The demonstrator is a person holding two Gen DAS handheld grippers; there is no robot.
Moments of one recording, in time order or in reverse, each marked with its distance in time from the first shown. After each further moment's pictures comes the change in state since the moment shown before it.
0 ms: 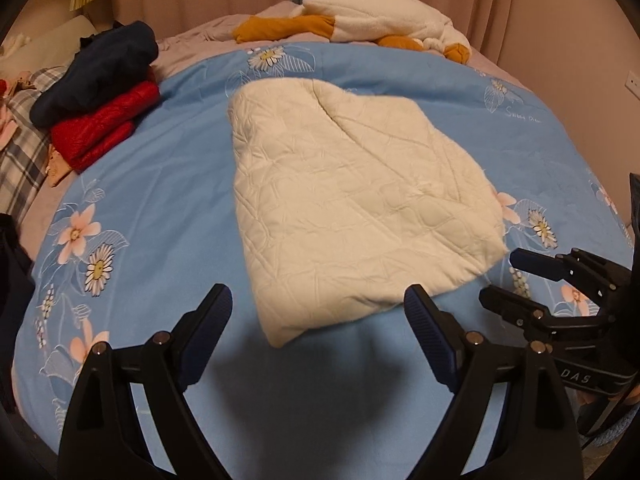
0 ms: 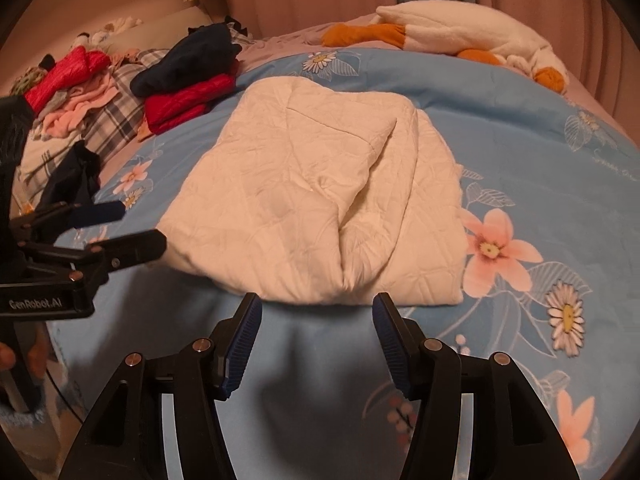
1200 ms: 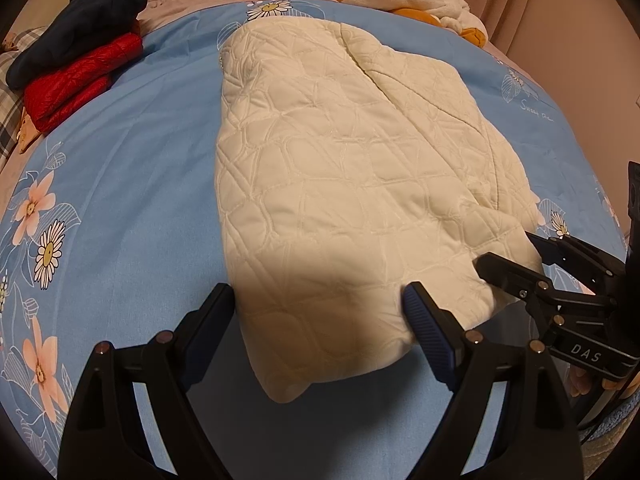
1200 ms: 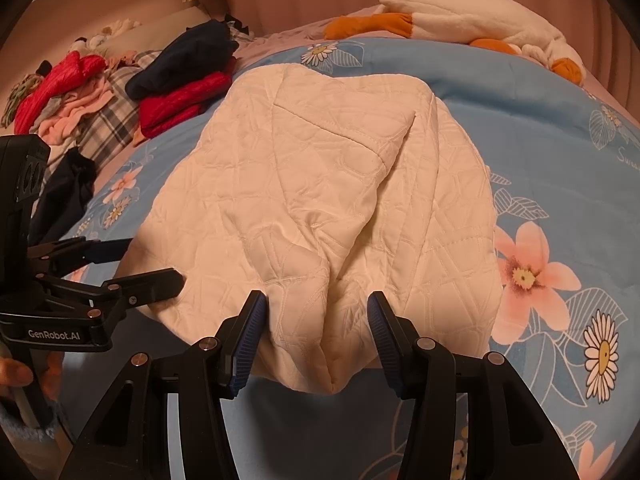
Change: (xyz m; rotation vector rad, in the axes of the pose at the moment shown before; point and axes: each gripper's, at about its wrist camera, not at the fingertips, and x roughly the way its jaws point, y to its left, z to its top) left arm 0.072 0.018 0.000 -0.061 0.099 -0.078; right arm 0.049 -0.014 0.015 0.022 0.001 0.063
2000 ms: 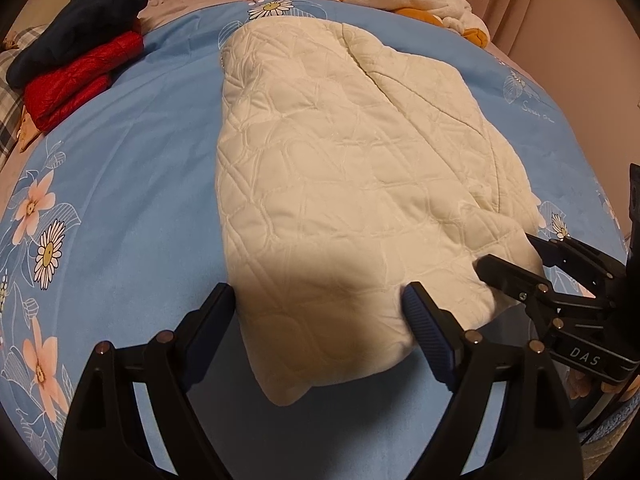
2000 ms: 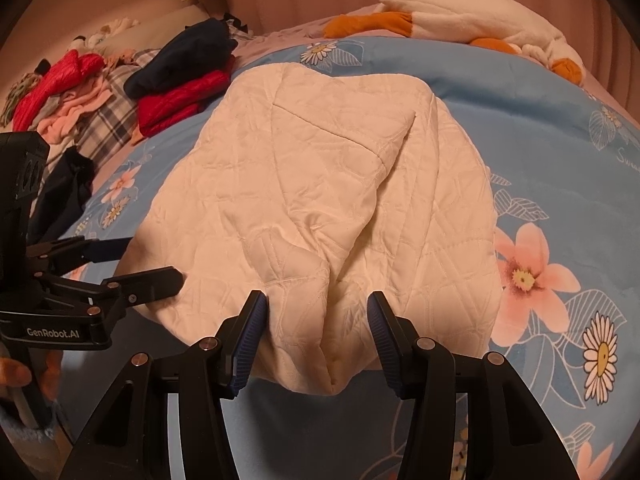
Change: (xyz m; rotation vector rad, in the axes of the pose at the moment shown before) left arm 0.001 0.002 0.004 -0.002 0.005 -0.003; right arm 0.000 0.000 0.001 -0.004 0.006 -0.003
